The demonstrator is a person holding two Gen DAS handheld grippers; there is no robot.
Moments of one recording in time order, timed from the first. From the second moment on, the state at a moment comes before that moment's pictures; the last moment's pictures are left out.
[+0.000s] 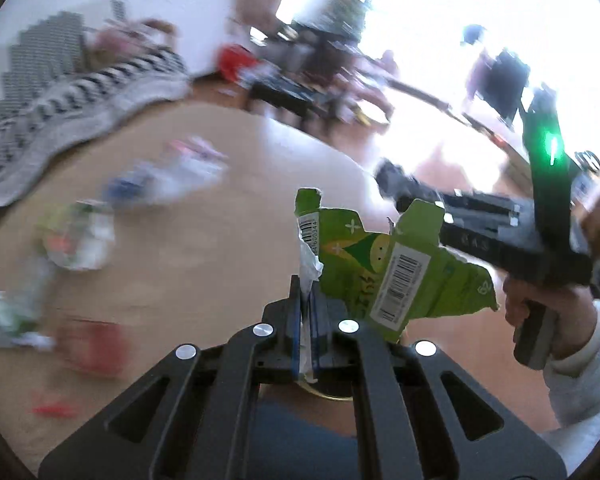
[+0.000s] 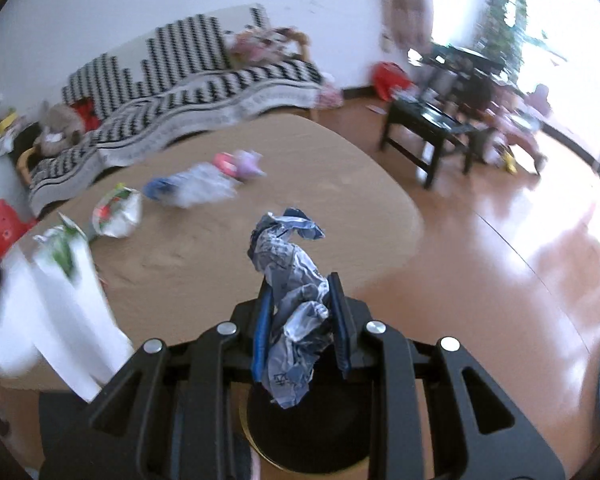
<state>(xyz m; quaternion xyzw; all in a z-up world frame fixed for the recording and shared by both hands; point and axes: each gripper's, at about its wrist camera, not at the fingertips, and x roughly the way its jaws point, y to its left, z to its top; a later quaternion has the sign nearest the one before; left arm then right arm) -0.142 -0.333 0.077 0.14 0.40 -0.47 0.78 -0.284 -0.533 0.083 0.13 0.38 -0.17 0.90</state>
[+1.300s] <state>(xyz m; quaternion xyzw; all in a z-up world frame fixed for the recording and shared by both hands) -0.137 -0.277 0.056 0.14 0.39 -0.36 0.84 -0.278 -0.555 0.009 0.21 0.40 -0.18 0.87</state>
